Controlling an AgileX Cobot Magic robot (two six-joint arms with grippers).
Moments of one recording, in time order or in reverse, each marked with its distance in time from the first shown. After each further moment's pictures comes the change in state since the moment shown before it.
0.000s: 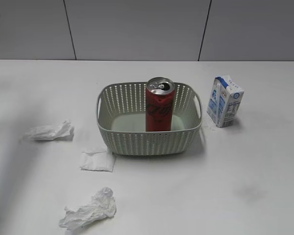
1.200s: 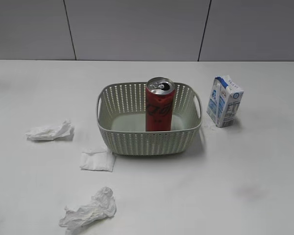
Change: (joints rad) left arm 0.000 -1.111 1.077 -0.068 -0.205 0.062; right arm 0.000 0.000 0.000 0.000 -0.002 0.002
